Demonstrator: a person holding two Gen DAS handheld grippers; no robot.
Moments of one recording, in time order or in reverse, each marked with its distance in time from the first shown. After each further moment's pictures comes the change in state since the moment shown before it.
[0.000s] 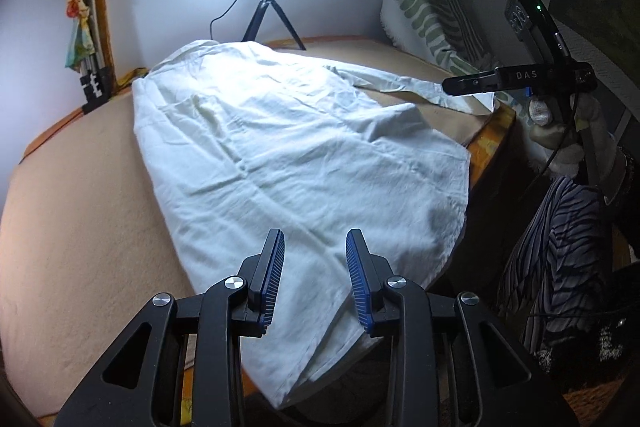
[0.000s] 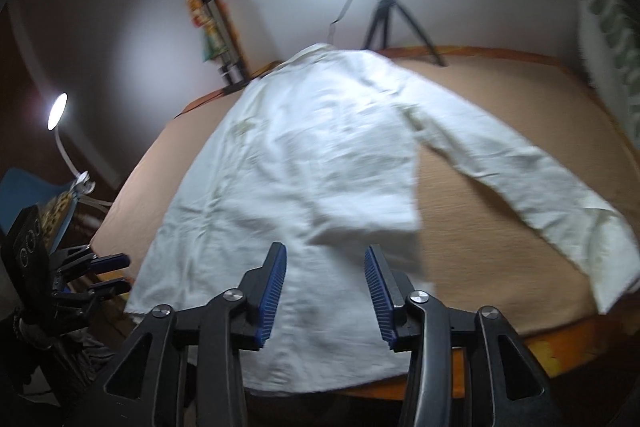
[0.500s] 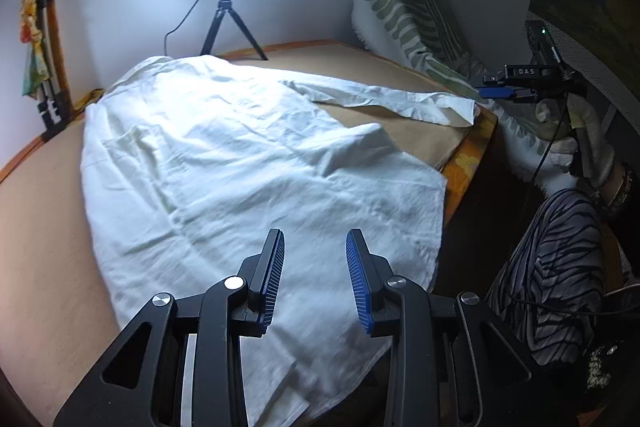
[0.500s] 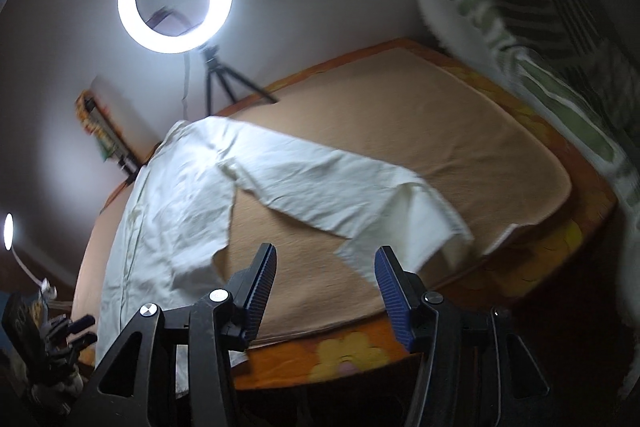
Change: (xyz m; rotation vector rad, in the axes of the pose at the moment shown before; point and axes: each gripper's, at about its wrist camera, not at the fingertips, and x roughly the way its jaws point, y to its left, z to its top) left arm 0.037 -0.037 0.041 0.041 -0.006 -0.081; right arm -0.079 -0.164 -0.016 0.362 -0.115 -0.192
